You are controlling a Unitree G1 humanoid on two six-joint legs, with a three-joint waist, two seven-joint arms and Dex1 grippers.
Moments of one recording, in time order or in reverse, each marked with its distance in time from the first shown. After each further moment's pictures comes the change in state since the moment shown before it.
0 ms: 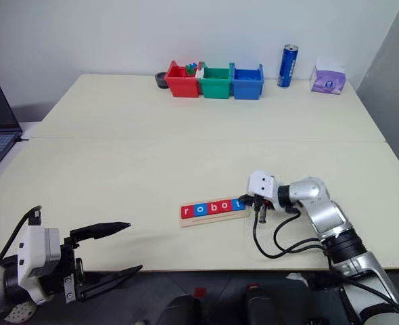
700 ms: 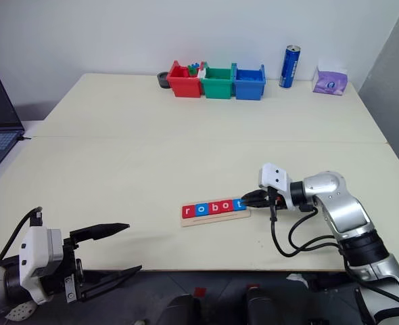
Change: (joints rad) left arm 0.009 0.000 -0.001 0.006 0.036 -0.002 0.017; right arm 0.073 -0.146 -0.096 -0.273 0.260 0.318 0.155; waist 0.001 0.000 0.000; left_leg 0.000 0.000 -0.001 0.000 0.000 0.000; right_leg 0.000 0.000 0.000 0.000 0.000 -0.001
